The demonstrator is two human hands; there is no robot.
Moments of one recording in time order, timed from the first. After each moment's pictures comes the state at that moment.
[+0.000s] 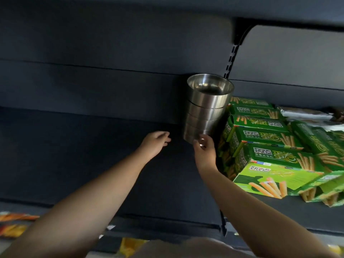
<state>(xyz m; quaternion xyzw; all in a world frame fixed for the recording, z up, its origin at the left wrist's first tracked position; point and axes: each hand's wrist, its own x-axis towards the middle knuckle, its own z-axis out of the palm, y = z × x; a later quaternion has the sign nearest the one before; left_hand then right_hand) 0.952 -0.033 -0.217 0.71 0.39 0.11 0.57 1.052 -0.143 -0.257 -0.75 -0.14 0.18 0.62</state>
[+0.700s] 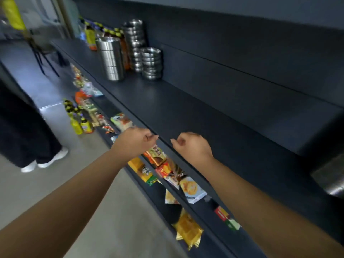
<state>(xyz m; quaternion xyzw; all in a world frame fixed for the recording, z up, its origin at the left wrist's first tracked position) 0.586 -0.049 -0.171 0.73 0.66 0.18 0.11 0.758 -0.048 -0.186 -0.62 -0.75 0.14 0.18</state>
